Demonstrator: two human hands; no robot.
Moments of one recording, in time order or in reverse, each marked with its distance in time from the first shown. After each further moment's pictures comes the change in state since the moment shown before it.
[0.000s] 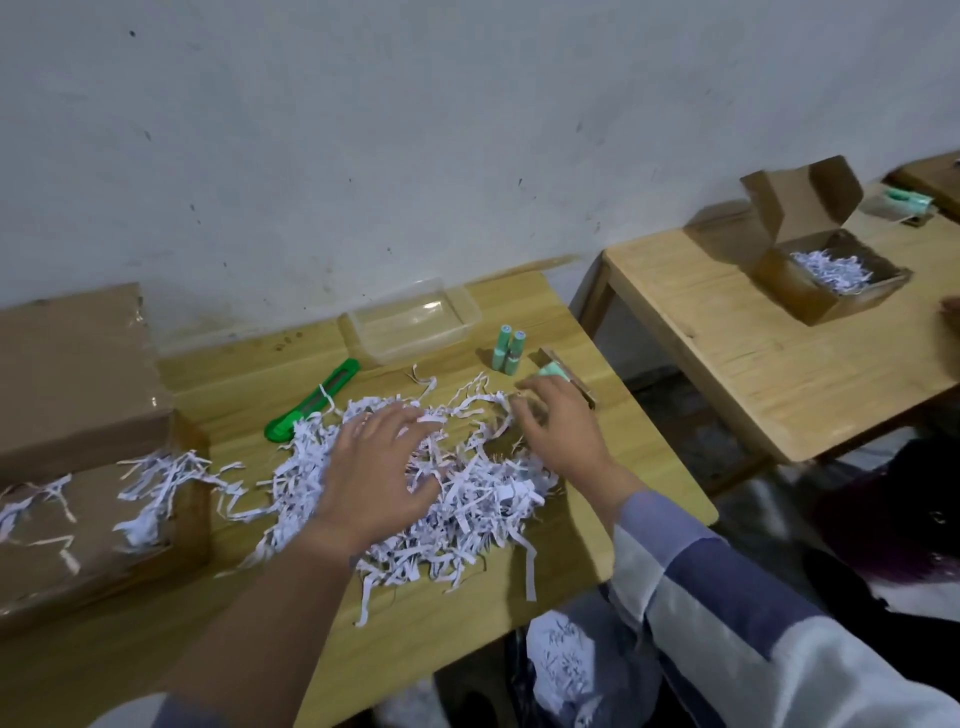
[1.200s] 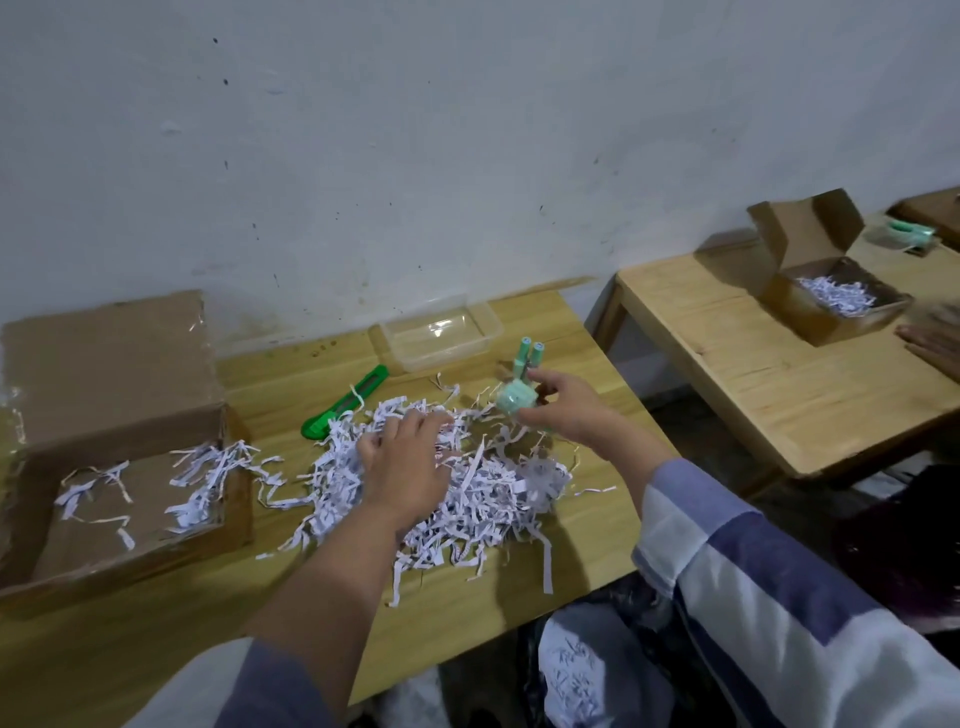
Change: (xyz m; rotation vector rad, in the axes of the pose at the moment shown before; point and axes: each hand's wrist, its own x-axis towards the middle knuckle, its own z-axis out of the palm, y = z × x) left_hand -0.005 0.018 -0.015 -0.081 -0.038 -0.253; right_hand 0.002 -0.054 -0.040 0.394 -0.370 0.269
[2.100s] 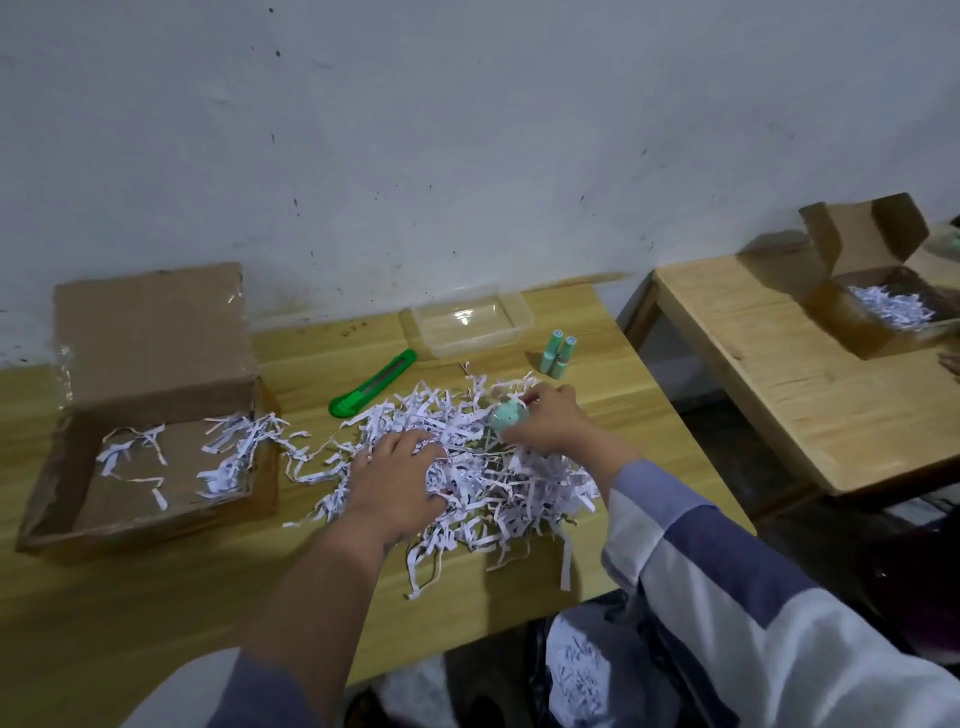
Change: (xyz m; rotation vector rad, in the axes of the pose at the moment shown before) left_hand -0.022 -0.038 0.005 0.143 -0.230 -0.009; right_hand 0.020 0.003 0.046 -0.349 -0.076 0.069
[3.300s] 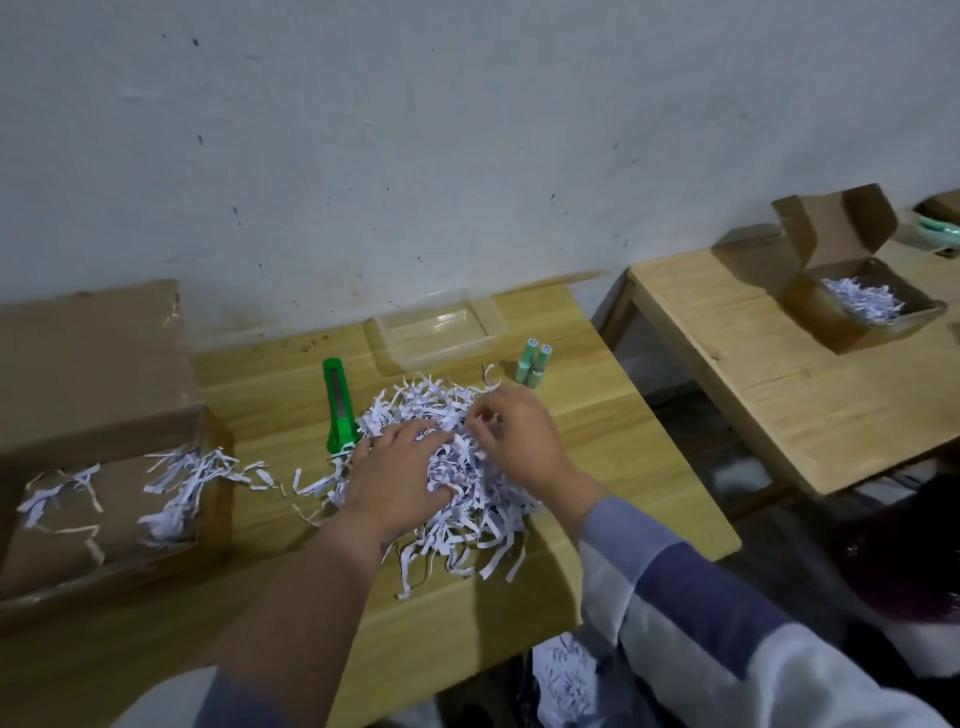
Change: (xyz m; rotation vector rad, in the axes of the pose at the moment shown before) left_hand 0.041 0.025 -0.014 -0.023 0.032 0.079; right_hand 0.015 0.009 0.019 -0.085 0.384 -0.450
